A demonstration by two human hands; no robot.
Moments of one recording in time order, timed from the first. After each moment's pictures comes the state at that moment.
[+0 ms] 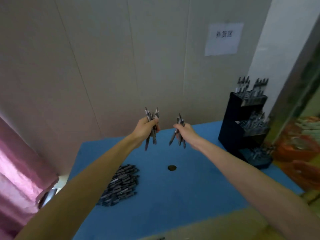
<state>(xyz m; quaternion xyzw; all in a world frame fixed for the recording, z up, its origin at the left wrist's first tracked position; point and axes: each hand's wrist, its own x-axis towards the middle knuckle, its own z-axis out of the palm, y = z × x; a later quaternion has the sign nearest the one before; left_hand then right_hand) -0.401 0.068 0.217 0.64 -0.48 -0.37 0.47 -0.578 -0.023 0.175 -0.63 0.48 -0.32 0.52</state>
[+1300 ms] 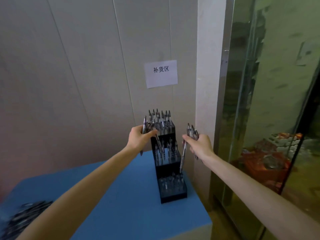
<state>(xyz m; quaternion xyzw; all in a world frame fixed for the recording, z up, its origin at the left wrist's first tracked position) -0.814 -0.078 0.292 0.64 -0.52 -0.23 0.51 -1.047 -0.135 0.249 -0.59 0.48 -0.46 0.46</state>
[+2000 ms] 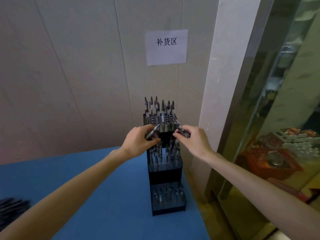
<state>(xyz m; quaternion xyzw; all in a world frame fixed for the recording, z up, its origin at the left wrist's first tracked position) -0.770 -0.203 0.215 0.63 -0.70 -0.05 0.32 -0.999 -0.283 0.197 -0.80 0.36 -0.40 0.25</state>
